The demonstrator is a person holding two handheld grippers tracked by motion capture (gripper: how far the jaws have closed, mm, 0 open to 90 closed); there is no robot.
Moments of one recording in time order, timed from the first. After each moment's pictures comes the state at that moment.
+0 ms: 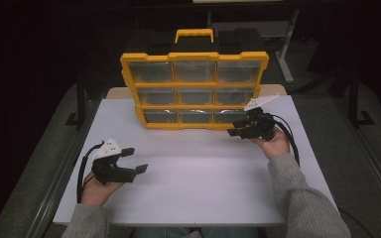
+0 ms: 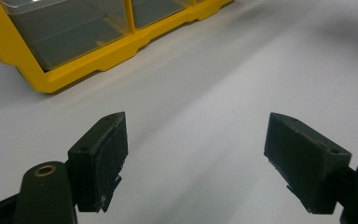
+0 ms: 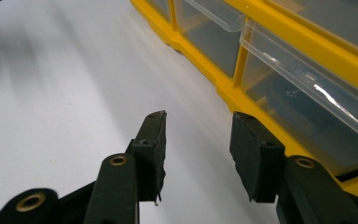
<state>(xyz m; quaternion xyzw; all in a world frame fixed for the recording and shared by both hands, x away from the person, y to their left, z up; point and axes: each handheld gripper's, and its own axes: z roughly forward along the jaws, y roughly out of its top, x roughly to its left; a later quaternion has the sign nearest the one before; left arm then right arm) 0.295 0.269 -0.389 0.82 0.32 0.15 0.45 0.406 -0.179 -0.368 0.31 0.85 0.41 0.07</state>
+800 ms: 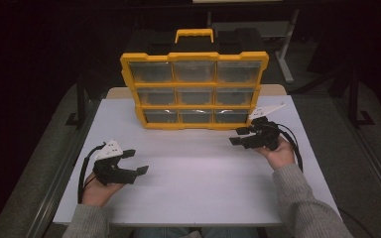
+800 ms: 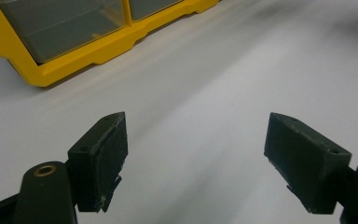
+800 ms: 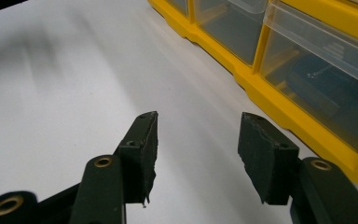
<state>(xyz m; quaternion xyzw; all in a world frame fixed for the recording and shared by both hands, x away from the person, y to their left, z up) 0.295 0.268 -0.395 0.82 0.32 0.15 0.44 0.381 -0.187 -0.375 0.31 0.85 0.43 0.07</state>
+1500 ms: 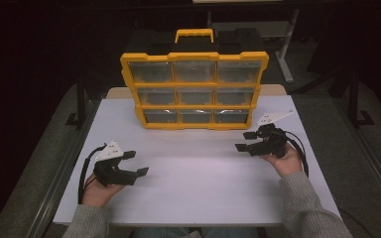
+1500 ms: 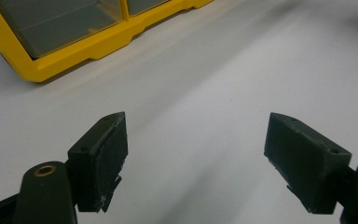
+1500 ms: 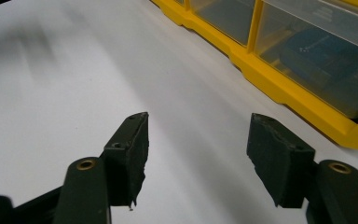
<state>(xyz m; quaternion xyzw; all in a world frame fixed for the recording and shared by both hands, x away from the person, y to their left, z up) 0.294 0.268 -0.399 0.83 0.32 0.15 0.44 0.364 -0.203 -0.383 0.32 0.84 0.43 0.07</state>
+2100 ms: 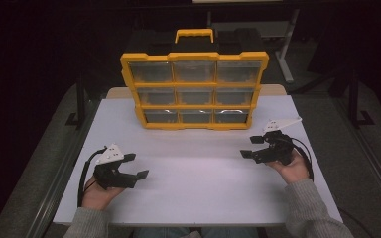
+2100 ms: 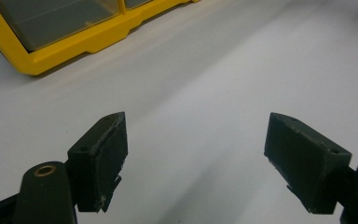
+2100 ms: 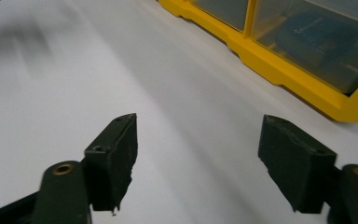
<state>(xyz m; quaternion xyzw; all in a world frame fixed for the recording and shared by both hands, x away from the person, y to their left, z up) 0.287 0.267 -0.402 0.83 0.32 0.15 0.43 0.346 -0.217 -0.390 0.33 0.84 0.43 0.08</state>
